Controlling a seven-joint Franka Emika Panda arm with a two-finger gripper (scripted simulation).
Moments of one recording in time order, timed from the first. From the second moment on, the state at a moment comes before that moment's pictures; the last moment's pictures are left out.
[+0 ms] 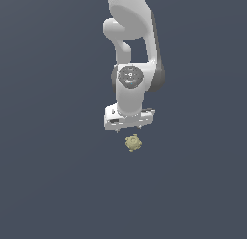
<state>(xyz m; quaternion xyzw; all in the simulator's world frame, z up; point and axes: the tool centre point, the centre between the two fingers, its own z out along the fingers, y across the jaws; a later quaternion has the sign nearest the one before) -0.004 0.022 0.126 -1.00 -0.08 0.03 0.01</state>
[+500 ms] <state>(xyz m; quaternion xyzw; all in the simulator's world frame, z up) 0.015 0.042 0.098 -0.98 -0.19 0.01 0.00</state>
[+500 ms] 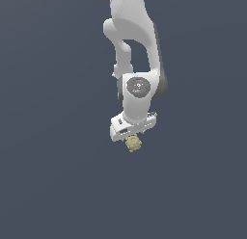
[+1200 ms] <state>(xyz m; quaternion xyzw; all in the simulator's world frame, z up) 0.020 0.049 0.082 -0.97 -0.23 0.00 0.00</state>
